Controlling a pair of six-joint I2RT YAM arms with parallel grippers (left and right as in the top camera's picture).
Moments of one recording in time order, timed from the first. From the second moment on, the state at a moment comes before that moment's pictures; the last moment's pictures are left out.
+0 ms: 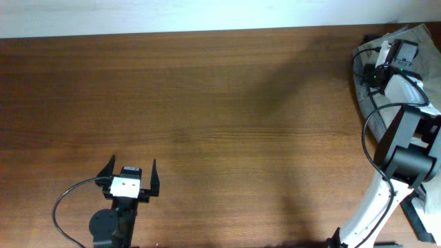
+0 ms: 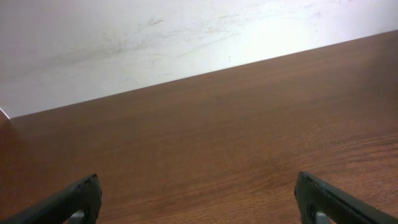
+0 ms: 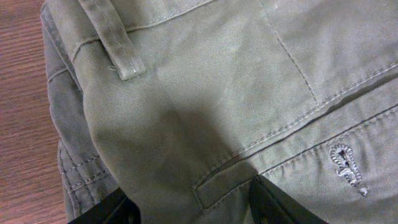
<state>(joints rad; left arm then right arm) 0.05 0.07 0.01 -0.07 0.12 0.20 -0.40 2.27 1.69 -0.32 0.04 -0.16</state>
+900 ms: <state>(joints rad) 0.05 0.07 0.01 -0.07 0.12 0.20 -0.13 1.19 1.75 -0.45 0.09 -0.11</state>
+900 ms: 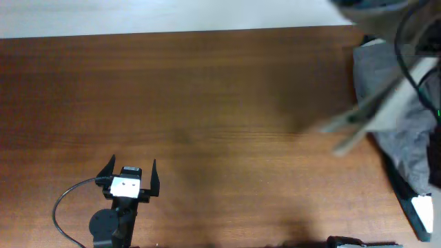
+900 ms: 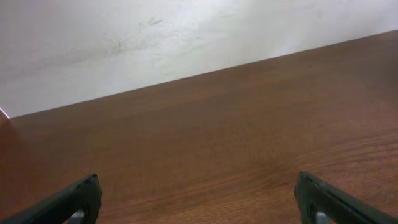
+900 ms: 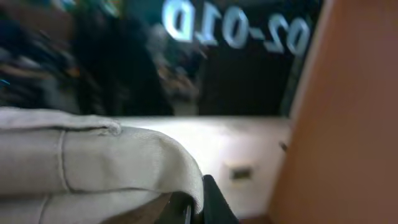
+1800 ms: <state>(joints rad) 0.05 0.07 0.01 -0.07 0.12 0.20 0.57 1.58 1.84 -0.59 0.09 -0.12</state>
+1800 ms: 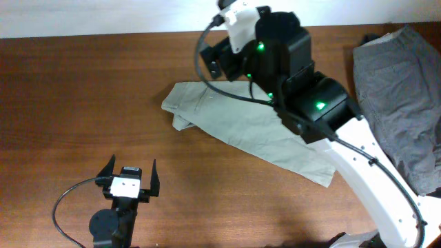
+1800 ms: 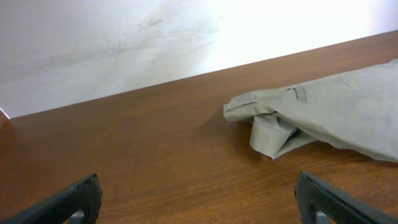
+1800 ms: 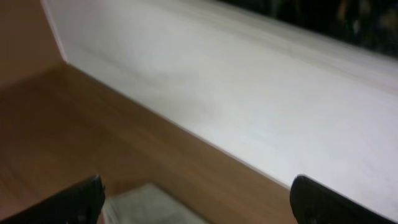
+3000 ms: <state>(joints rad) 0.05 0.07 0.01 -0.07 0.12 0.20 0.66 2.30 1.87 -0.32 -0.12 -0.18</state>
